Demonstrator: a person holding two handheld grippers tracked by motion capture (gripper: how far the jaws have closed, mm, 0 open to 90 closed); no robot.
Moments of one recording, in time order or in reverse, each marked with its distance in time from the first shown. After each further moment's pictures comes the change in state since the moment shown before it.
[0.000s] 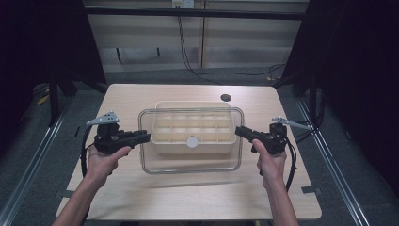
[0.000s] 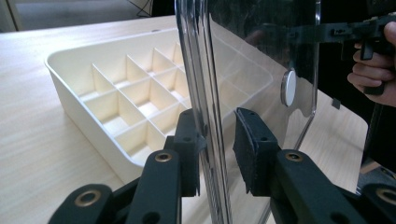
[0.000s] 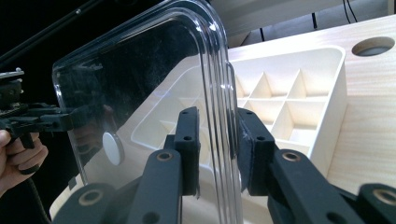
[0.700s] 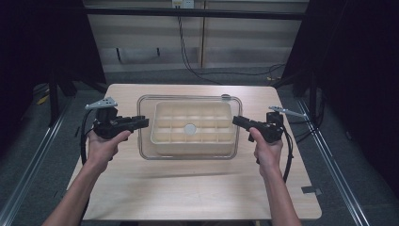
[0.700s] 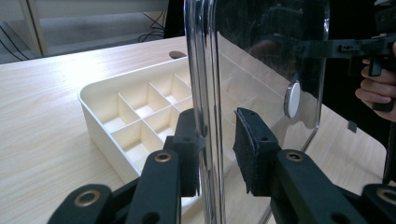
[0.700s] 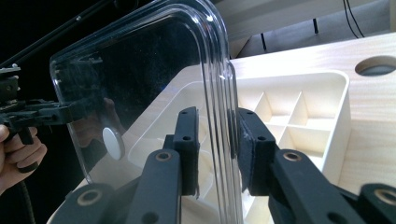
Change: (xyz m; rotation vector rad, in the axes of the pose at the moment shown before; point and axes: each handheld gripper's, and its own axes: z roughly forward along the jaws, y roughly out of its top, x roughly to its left) left arm 0.017 0.030 0.003 -0.029 0.046 -0.006; right arm -0.003 0.025 0.018 -0.011 0.005 -0.003
